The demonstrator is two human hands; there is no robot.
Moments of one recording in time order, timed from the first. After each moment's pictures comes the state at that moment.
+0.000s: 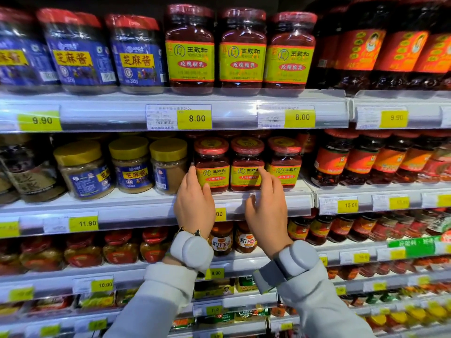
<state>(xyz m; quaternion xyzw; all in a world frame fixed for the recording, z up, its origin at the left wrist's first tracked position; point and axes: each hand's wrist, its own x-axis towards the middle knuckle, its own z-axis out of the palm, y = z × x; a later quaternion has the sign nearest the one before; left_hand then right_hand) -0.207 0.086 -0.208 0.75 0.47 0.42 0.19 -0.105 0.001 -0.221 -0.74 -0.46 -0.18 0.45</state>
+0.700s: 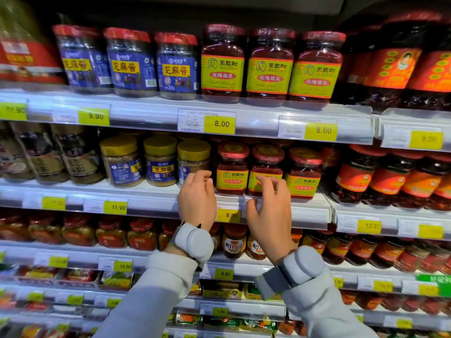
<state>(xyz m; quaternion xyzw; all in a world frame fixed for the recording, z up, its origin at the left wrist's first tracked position) -0.232 0.095 -0.198 0.73 0.49 0.45 0.15 -0.126 0.005 -0.202 -0.71 -0.52 -0.16 0.45</state>
